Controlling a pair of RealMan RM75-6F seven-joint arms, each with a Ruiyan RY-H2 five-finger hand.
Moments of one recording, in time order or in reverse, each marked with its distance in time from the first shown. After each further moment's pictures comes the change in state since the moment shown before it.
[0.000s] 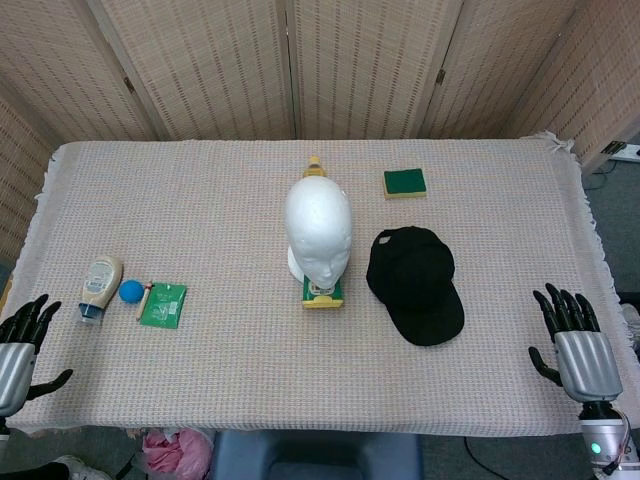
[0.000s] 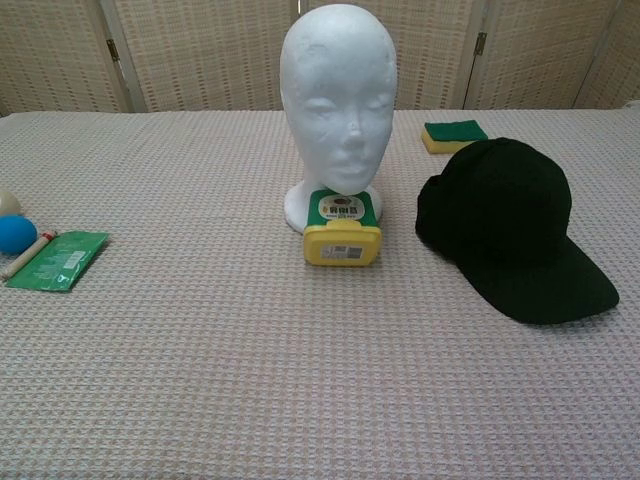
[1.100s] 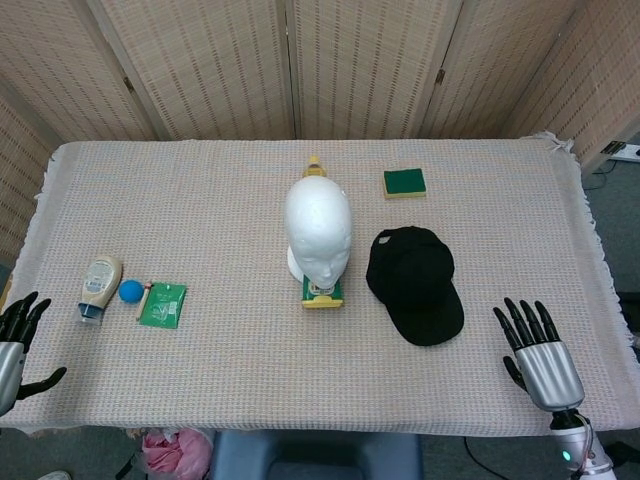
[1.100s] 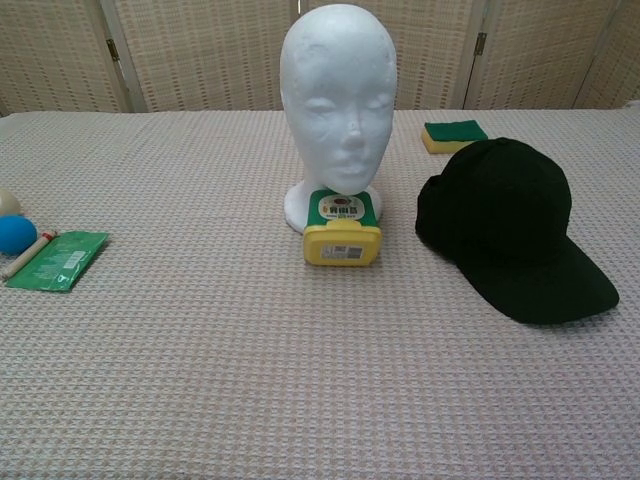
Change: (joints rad) left arm 0.009 0.021 -0.007 -0.005 -0.001 0.019 -0.051; right arm 0.012 -0.224 -0.057 0.364 -0.219 0.103 -0.077
